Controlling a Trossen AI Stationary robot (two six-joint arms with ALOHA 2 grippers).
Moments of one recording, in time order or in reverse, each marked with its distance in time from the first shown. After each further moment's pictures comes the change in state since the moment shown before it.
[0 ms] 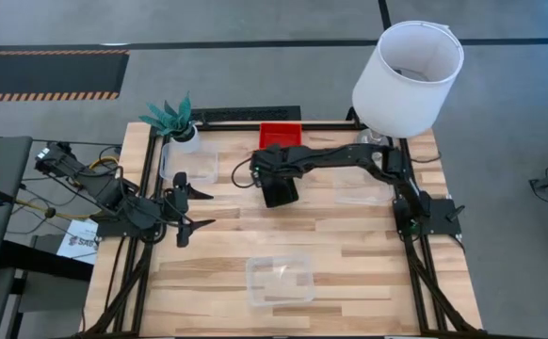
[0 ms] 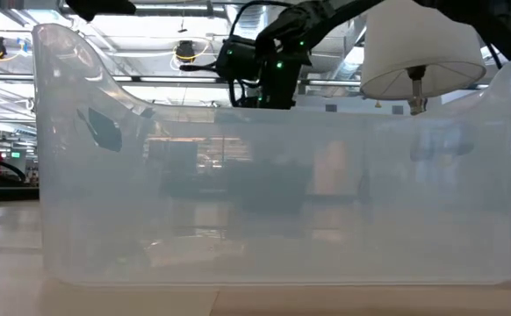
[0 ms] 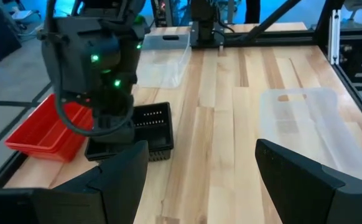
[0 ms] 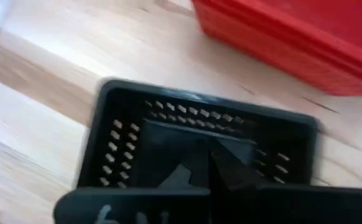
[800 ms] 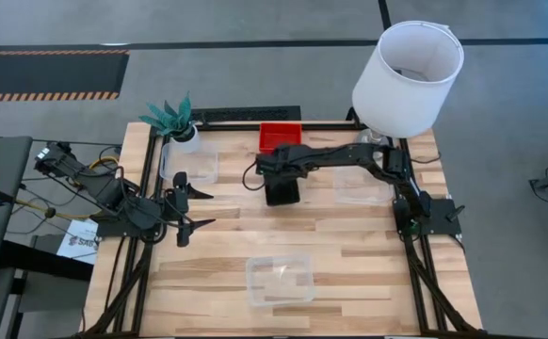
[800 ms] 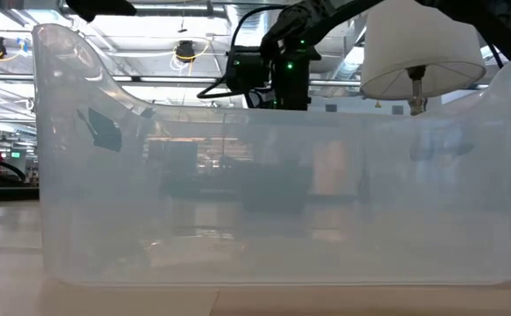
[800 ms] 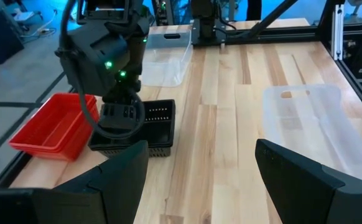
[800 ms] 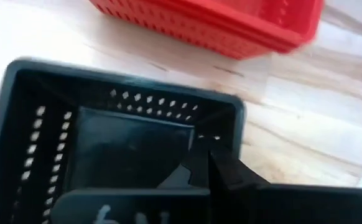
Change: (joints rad) left arm 0.000 0.002 0.000 -0.009 0.000 0.012; right arm -0.005 -0.004 0.002 -0.227 0.086 0.197
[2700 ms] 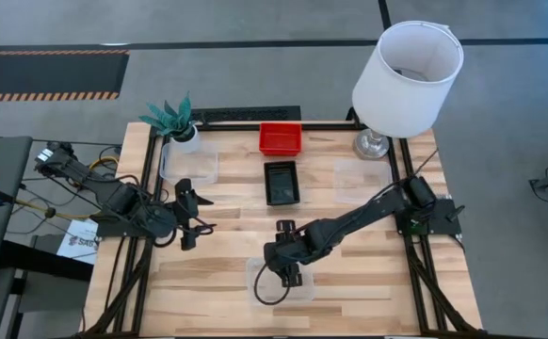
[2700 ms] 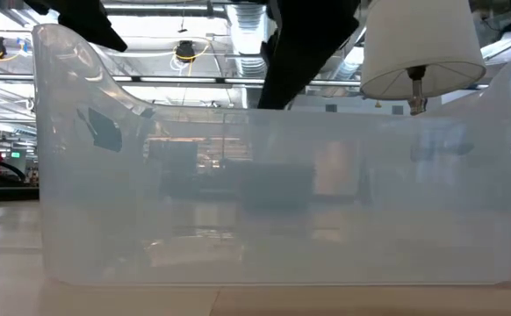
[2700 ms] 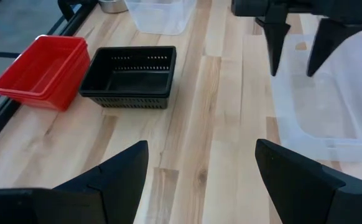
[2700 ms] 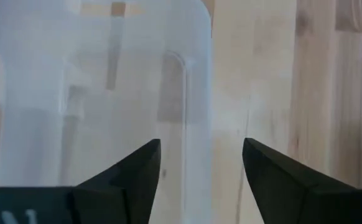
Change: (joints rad) left arm 0.013 0.092 -0.001 -0.136 0.048 -0.163; right arm 0.569 -0.141 -0.102 0.282 -0.306 -0.832
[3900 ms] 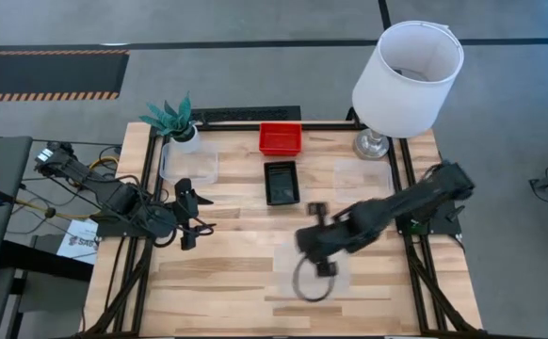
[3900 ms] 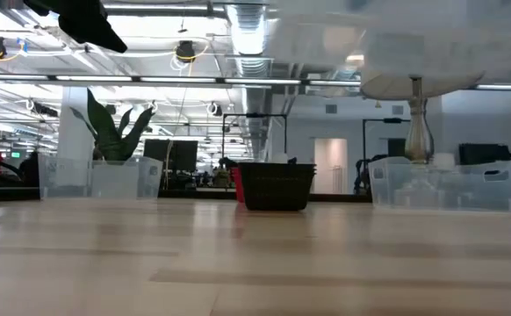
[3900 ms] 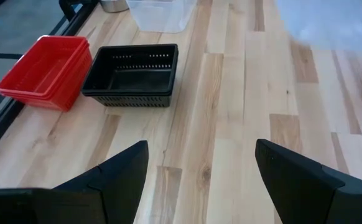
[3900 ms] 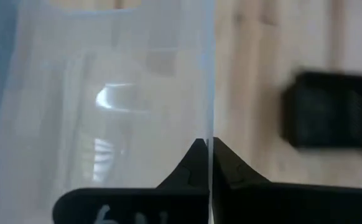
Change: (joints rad) left arm 0.000 0.000 0.000 -0.010 -0.003 0.013; right arm 0.051 -0.308 0.001 -0.319 0.102 0.010
